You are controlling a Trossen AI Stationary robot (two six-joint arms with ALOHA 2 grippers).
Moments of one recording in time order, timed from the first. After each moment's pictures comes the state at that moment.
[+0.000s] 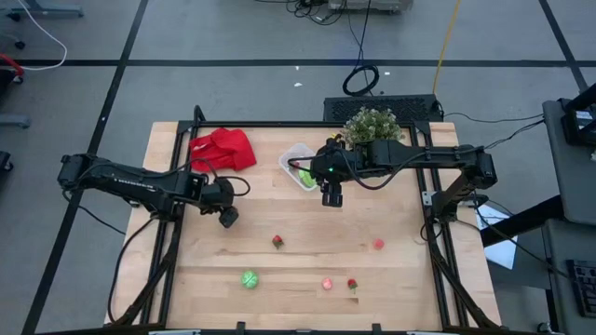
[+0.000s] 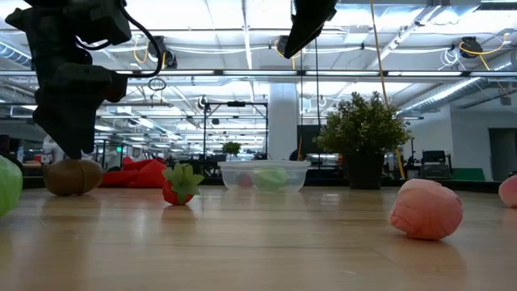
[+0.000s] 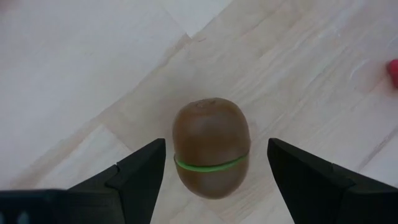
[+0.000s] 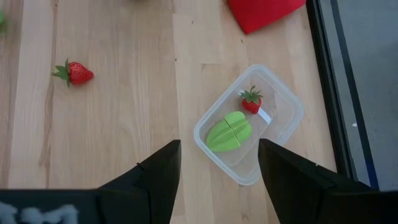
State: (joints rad) left arm -0.05 1.05 0.58 -0.79 -0.06 -0.87; right arm -0.02 1.65 1.63 -0.97 0.21 -0.06
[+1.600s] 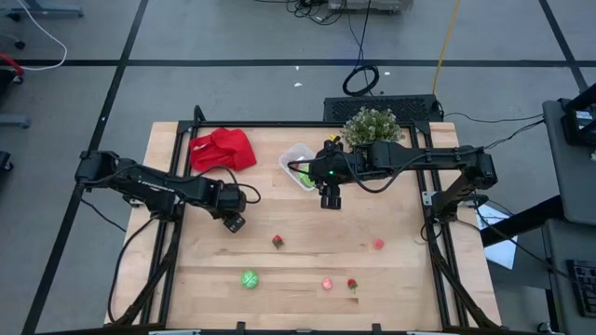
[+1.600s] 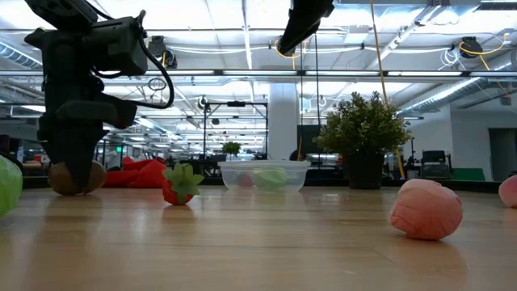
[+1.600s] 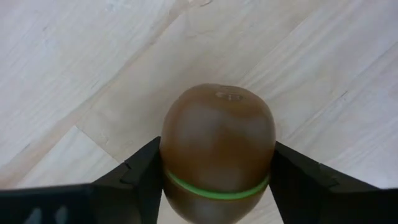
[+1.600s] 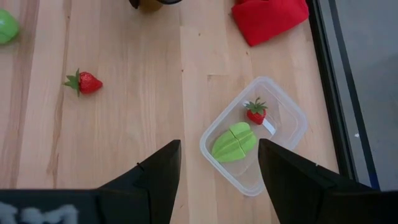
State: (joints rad) left arm -0.05 1.29 0.59 -0.70 -0.02 -0.86; right arm 0.00 1.65 1.63 -0.94 0.21 -0.07
